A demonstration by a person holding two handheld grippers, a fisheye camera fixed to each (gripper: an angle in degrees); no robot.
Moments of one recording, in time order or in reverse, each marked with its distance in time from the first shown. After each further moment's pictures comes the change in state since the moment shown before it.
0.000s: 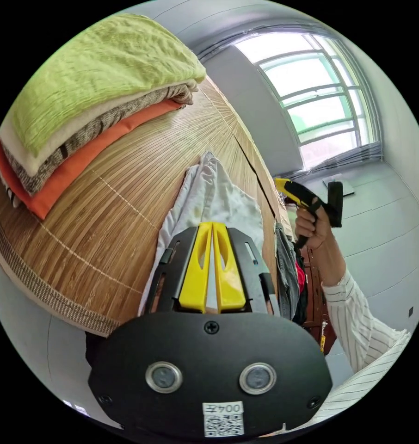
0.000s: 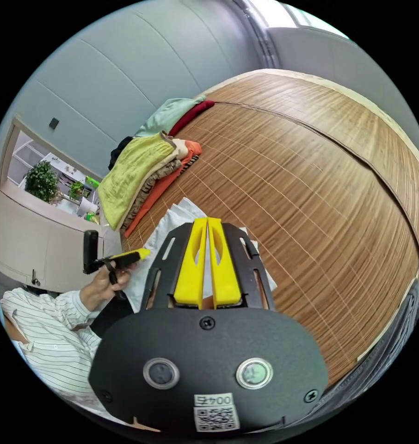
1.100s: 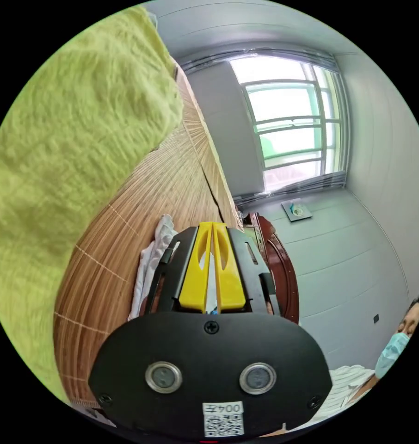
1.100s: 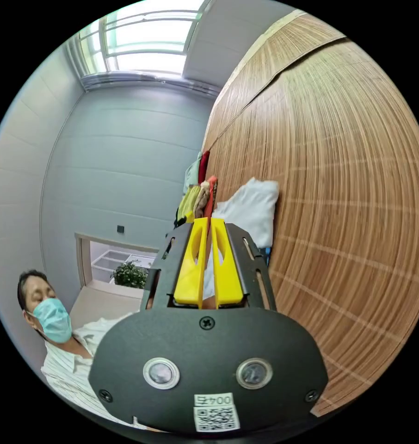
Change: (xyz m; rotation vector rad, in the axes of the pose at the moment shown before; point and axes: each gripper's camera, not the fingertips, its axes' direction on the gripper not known) left arm 0.036 -0.098 -0.033 0.053 0.279 0.027; right arm 0.127 0.251 -0.096 0.371 -0.603 0.522
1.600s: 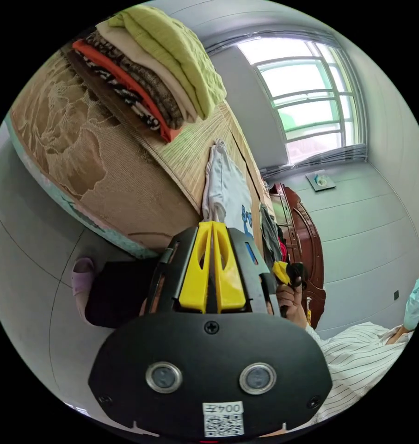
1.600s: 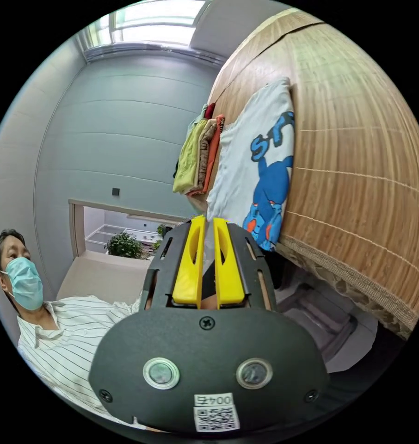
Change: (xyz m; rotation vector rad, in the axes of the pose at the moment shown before) left arm 0.009 0.225 -0.139 -0.102 -0.215 0.006; right arm -0.008 0.203 0.027 -0.149 0.035 -0.040
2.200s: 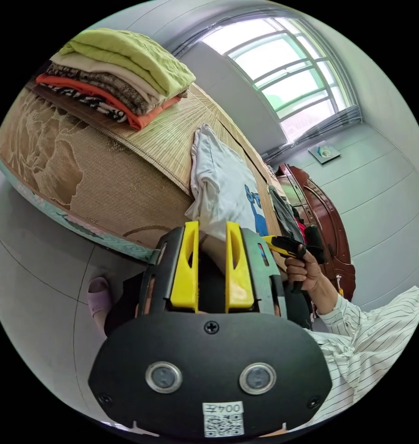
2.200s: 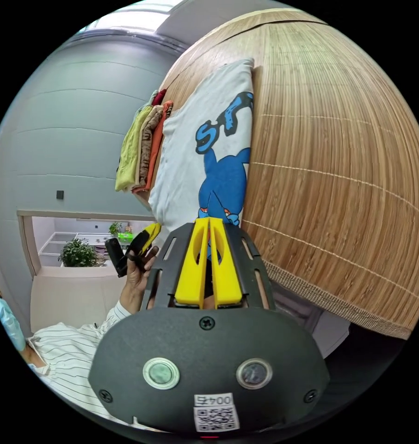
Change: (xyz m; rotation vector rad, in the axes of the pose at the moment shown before) left arm 0.052 0.034 0.004 -0.012 -0.153 0.162; right arm 0.042 -0.011 0.045 -0.068 0.335 0.100
